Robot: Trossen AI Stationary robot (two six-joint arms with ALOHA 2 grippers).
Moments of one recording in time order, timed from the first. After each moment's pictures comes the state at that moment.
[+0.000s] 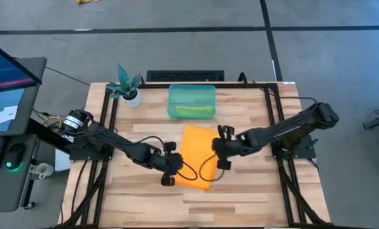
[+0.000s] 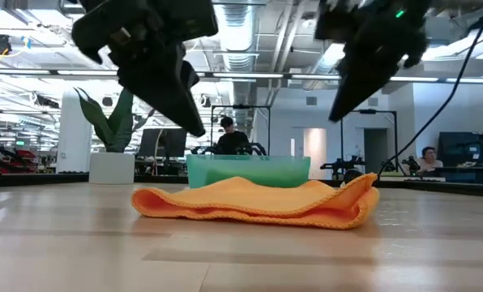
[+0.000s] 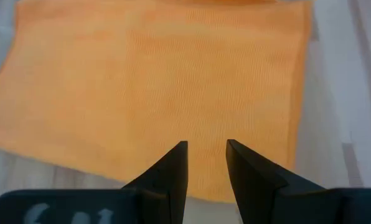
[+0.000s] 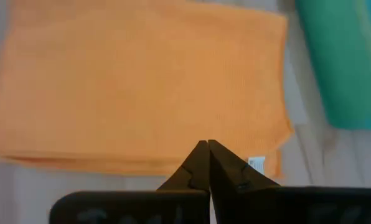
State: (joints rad) left arm -0.35 1.69 1.03 -0.30 -0.27 -0.25; right arm 0.28 1.51 1.01 -0.62 0.33 0.27
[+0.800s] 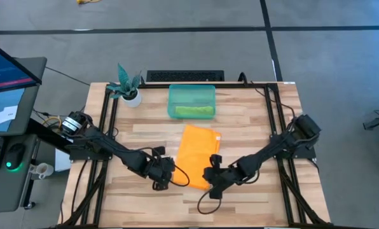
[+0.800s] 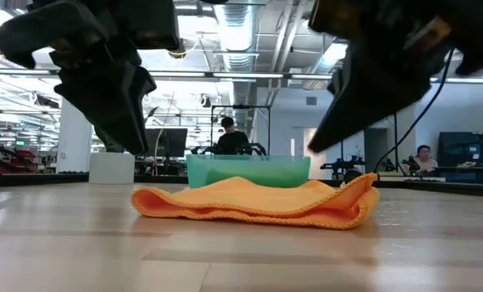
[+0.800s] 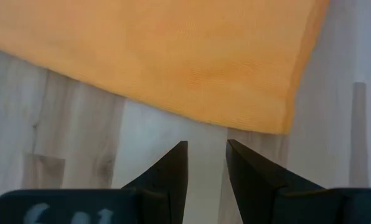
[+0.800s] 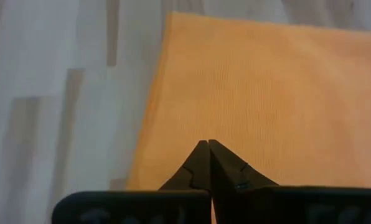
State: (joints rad) left arm -0.46 1.69 1.03 -0.52 -0.34 -0.52; right arm 0.53 1.80 1.01 -0.15 0.37 0.42
